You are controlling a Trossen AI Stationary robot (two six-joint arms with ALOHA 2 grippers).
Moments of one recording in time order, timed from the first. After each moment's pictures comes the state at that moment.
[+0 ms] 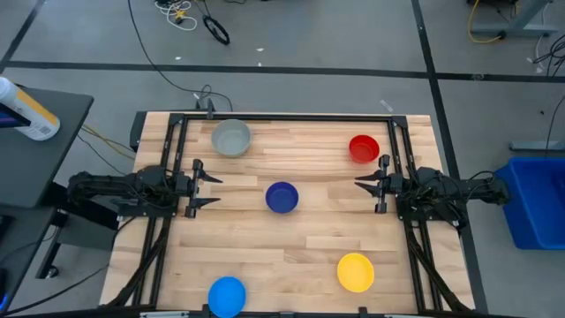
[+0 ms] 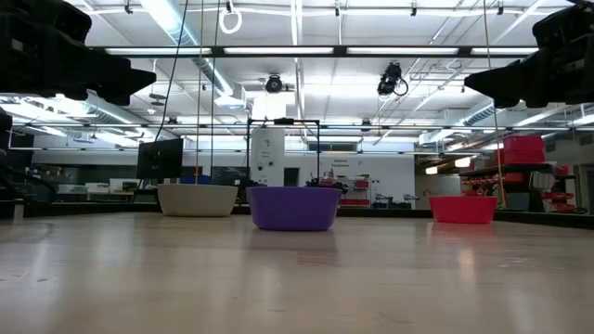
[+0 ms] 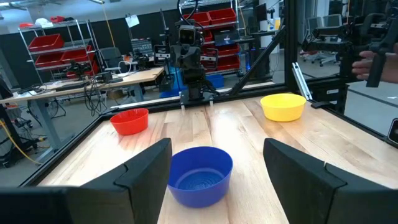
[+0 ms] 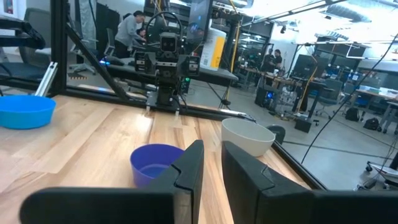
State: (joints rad) left arm -0.05 0.01 0.01 0.02 -0.01 0.14; right arm 0.06 0.00 0.01 0.04 0.16 -0.23
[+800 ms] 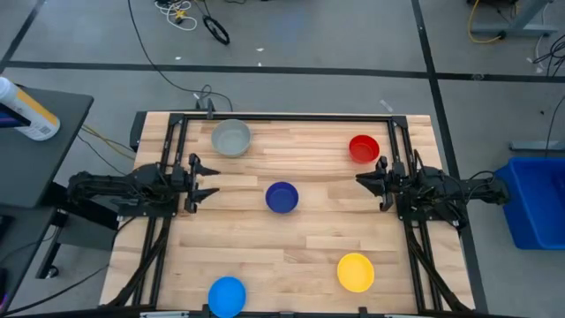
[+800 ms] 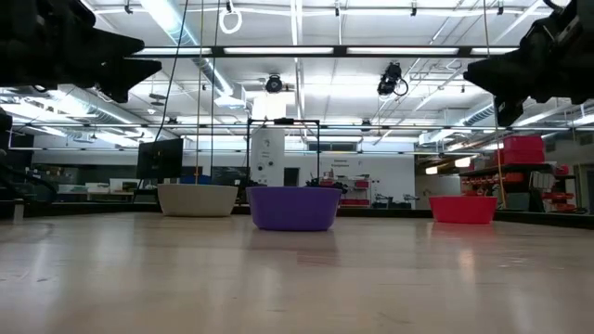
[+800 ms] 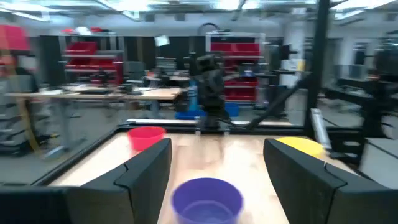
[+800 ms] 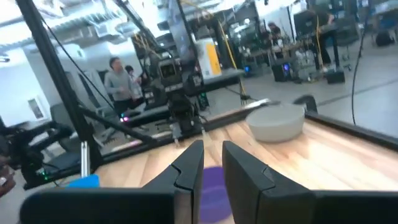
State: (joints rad) left arm -0.05 0.01 0.01 0.15 -0.15 -0.01; right arm 0.06 0.00 0.01 0.09 0.18 0.27
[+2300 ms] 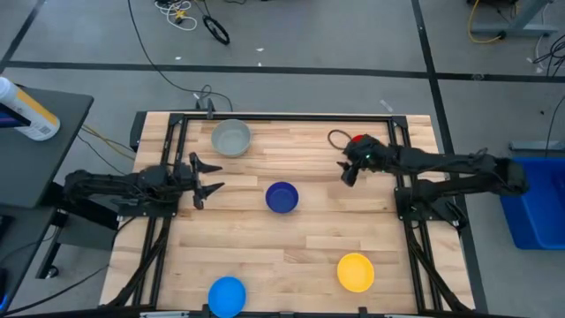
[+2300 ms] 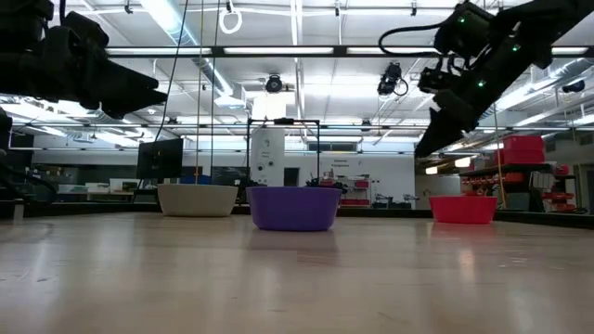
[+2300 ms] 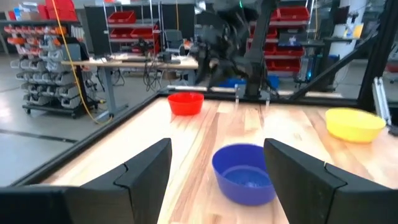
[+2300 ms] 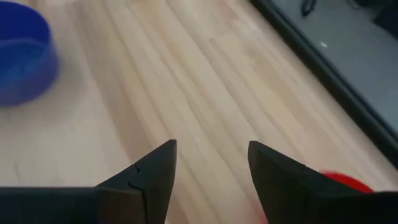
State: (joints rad) left arm -0.05 0.08 0.01 0.07 -0.30 -0.01; right arm -0.32 1.03 0.57 -0.33 0.21 0.05
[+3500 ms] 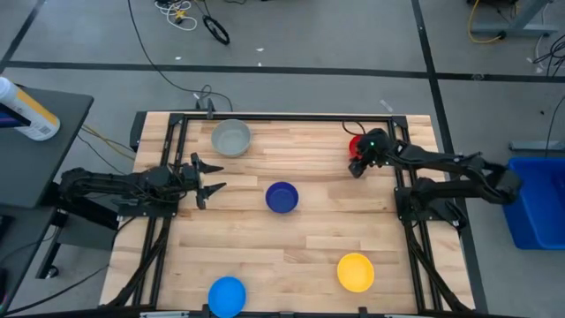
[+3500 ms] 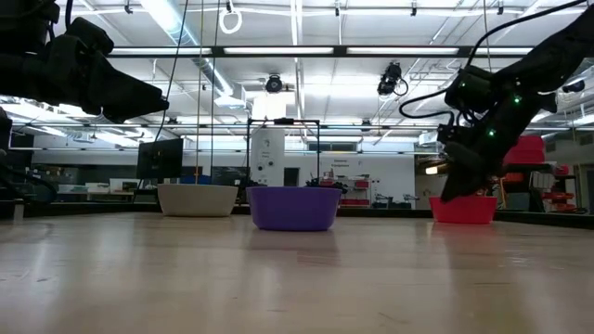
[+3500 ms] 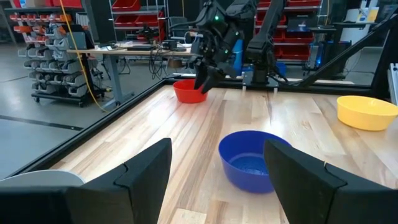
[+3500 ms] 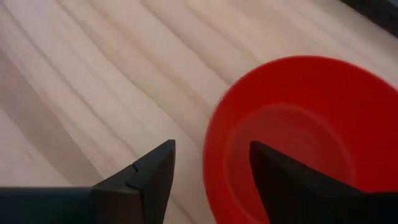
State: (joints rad) left arm -0.05 0.15 0.01 0.10 -0.32 -0.02; right arm -0.69 1.11 0.38 -0.18 0.01 0.07
